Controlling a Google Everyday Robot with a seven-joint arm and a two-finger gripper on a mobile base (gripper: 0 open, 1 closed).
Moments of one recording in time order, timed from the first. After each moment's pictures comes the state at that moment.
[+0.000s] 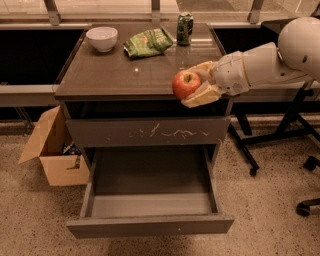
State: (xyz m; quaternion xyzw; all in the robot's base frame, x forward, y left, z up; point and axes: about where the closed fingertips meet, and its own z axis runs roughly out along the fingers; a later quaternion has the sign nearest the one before) arm 0.617 -0.096 0.890 -0.62 0.61 0.19 0.45
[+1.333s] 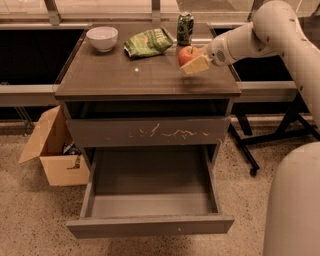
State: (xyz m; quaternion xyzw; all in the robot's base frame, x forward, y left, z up) arm 0.778 -0.132 0.882 -0.44 0.77 0.17 0.43
